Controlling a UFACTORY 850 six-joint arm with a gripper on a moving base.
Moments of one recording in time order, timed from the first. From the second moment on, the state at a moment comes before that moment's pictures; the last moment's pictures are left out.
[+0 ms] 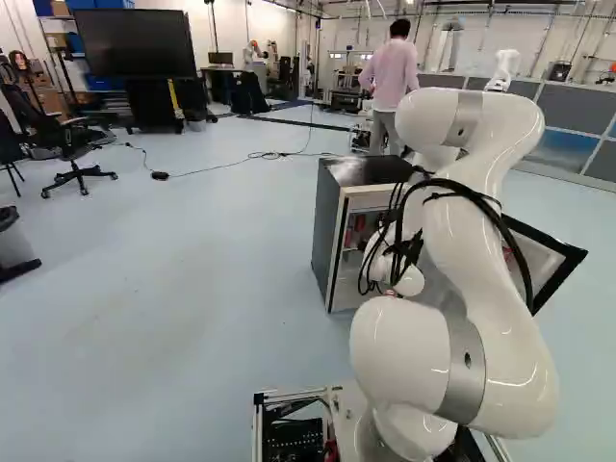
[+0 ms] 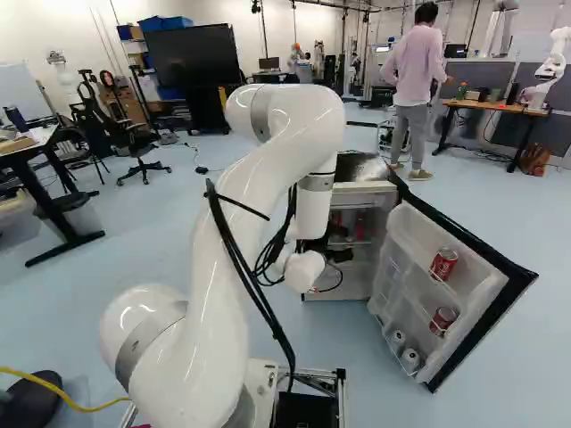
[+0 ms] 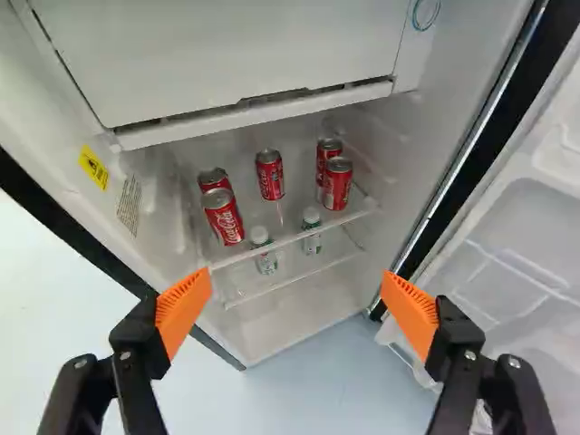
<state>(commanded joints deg) -26.4 -51.8 -38.8 -8.0 76.9 0.0</state>
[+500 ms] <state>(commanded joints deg) -26.6 -58.8 -45.9 -8.0 76.9 0.0</state>
